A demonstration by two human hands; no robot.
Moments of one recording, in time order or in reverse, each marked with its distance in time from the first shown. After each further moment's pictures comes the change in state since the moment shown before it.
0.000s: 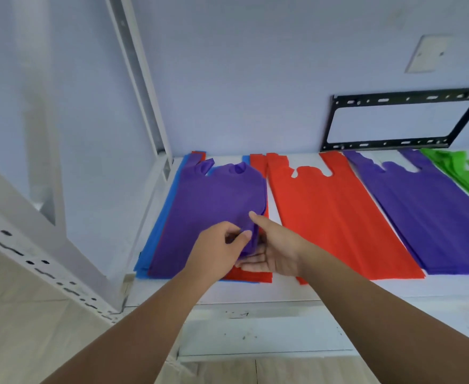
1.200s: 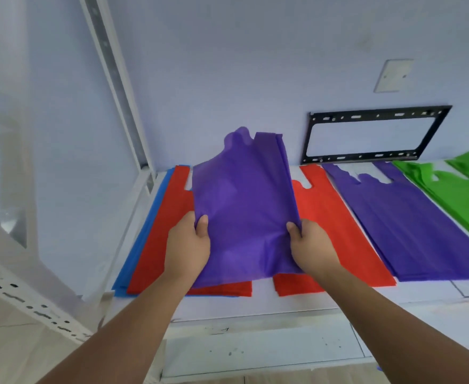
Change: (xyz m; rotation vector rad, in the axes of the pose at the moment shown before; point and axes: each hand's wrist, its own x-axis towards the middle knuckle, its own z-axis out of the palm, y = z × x) left_hand 0.024 0.006 -0.009 -0.034 0.402 -0.034; right_hand -0.034 -0.007 -0.072 -0.918 0.846 -0.634
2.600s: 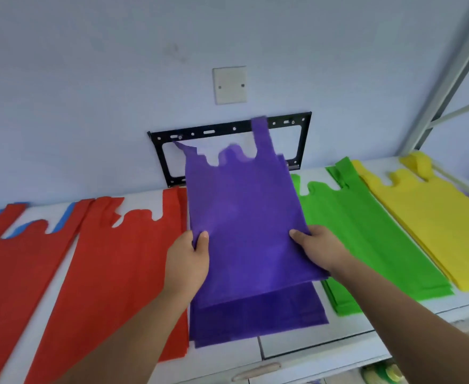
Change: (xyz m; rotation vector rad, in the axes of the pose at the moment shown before) left_hand -0.044 0.271 0.338 -0.066 -0.188 -0.065; right_hand 0.170 0.327 -0.274 0.347 -0.202 0.333
